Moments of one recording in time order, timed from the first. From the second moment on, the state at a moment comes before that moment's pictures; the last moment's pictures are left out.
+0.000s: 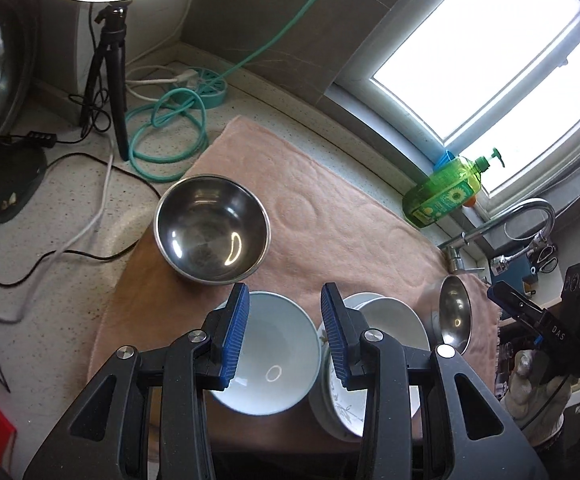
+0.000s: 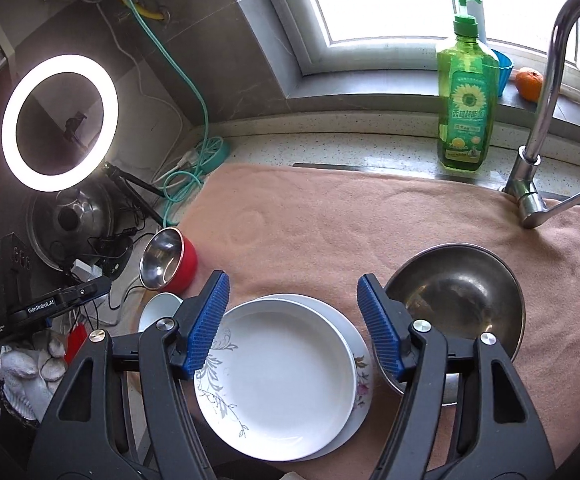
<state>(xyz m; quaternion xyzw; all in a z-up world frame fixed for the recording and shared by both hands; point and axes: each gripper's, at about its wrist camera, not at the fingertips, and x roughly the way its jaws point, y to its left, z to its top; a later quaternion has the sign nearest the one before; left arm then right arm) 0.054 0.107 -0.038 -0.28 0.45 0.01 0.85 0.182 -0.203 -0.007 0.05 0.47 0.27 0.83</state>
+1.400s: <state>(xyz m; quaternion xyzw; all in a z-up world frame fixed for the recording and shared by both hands) 0.094 0.208 -0.116 -0.34 0.50 0.04 0.80 0.242 0.011 -0.124 0.09 0.64 0.37 0.67</state>
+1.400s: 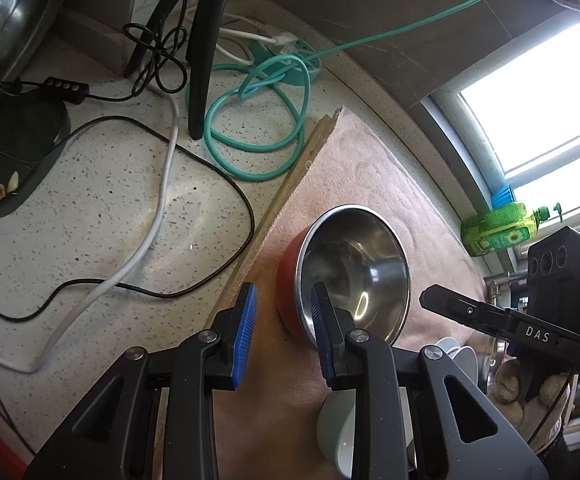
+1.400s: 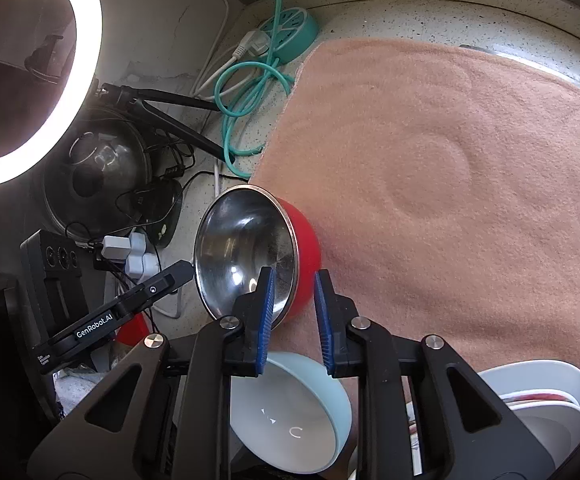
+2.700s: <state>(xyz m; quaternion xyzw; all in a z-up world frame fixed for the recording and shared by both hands) 0.110 0.189 -0.106 -0.30 0.51 0.01 0.81 0.242 0.006 -0.123 0.10 0.63 0.37 0.67</state>
